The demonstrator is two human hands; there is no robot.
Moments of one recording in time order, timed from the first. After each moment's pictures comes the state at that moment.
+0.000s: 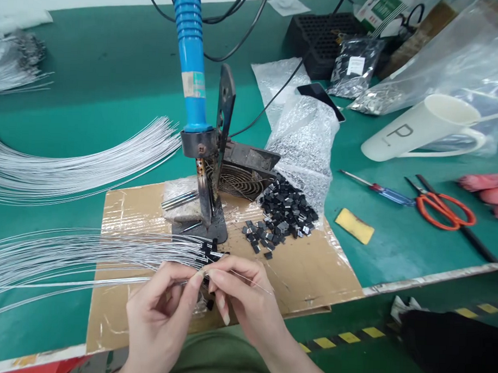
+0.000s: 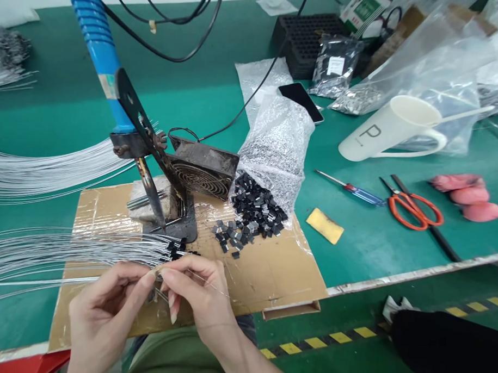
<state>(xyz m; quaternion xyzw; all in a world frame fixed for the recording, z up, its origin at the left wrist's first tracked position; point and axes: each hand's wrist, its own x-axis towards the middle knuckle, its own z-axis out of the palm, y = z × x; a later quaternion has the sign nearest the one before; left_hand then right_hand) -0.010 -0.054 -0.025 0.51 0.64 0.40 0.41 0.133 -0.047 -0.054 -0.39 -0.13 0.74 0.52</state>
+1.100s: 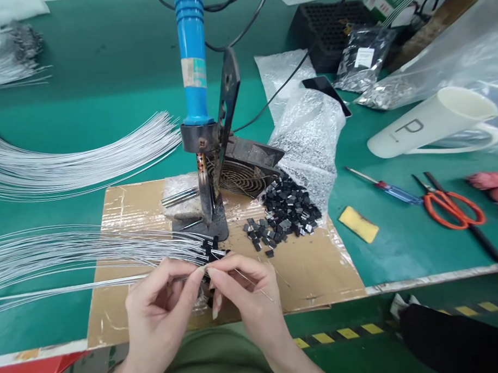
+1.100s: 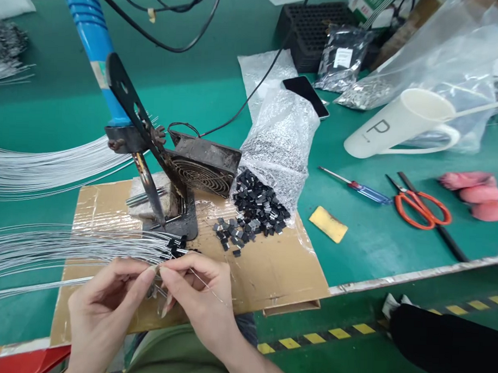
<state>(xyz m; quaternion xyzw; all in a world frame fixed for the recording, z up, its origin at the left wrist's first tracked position) -0.008 -0.051 -0.026 0.51 0.64 0.42 0.39 0.130 -0.055 -0.058 -0.42 -0.20 0.68 0.57</state>
